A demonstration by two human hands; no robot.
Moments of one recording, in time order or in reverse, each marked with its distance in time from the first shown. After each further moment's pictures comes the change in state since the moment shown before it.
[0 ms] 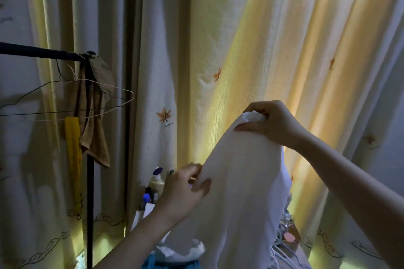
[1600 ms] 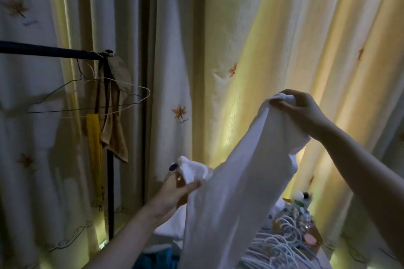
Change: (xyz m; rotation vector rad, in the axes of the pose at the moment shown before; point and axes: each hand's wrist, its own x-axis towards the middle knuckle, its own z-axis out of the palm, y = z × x) left_hand -0.006 -0.040 -0.025 -0.765 -0.083 -0.580; right_hand 0.019 0.061 -0.002 0.249 0.137 0.196
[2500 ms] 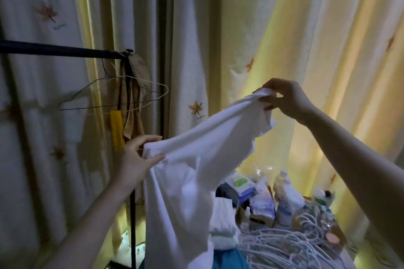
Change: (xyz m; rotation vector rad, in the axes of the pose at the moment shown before) left_hand -0.027 0.063 -0.104 0.758 0.461 0.521; right_hand 0.030 -0.018 0.058 0.064 -0.102 -0.071
